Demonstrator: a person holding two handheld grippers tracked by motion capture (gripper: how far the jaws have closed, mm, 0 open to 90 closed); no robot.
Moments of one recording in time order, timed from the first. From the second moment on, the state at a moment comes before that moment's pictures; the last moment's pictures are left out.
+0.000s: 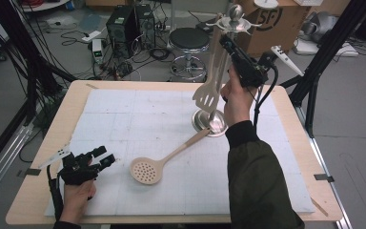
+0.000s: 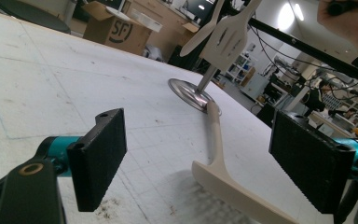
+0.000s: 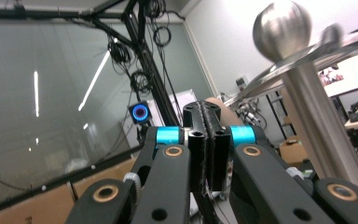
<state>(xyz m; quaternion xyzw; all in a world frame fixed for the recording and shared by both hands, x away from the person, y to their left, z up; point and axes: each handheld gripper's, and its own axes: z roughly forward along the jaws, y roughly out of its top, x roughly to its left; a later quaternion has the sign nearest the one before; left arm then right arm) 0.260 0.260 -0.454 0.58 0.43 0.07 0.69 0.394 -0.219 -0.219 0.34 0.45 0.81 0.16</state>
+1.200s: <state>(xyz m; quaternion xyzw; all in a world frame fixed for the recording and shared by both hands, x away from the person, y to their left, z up) 0.260 0.262 -0.454 0.58 0.43 0.07 0.69 0.391 -0.260 -0.217 0.39 0.41 0.79 0.22</state>
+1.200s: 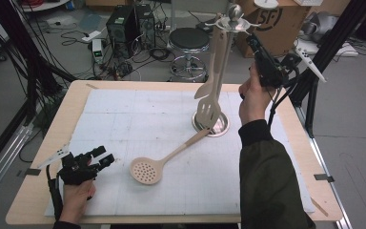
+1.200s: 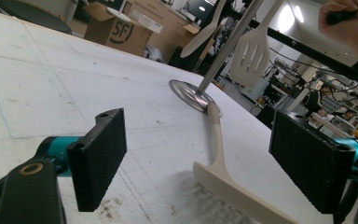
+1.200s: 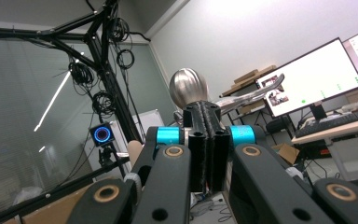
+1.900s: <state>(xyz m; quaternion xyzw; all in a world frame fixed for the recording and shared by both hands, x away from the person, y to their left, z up) 0.261 0.261 -0.454 0.58 0.43 0.07 0.69 0.388 -0.260 -0.214 0.38 0.43 0.78 0.24</state>
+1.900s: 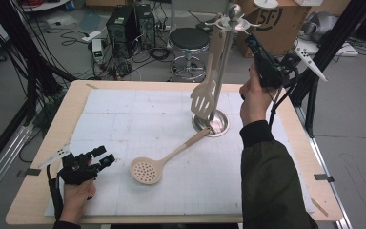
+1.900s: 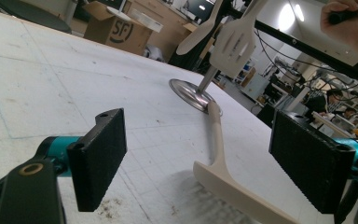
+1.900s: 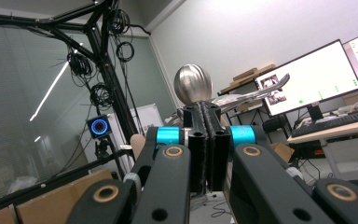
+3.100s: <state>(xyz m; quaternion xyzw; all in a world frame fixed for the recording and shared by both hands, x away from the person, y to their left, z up) 0.262 0.260 -0.454 0.59 0.43 0.07 0.68 0.384 -0.257 -0.209 0.36 0.47 0.77 0.25</state>
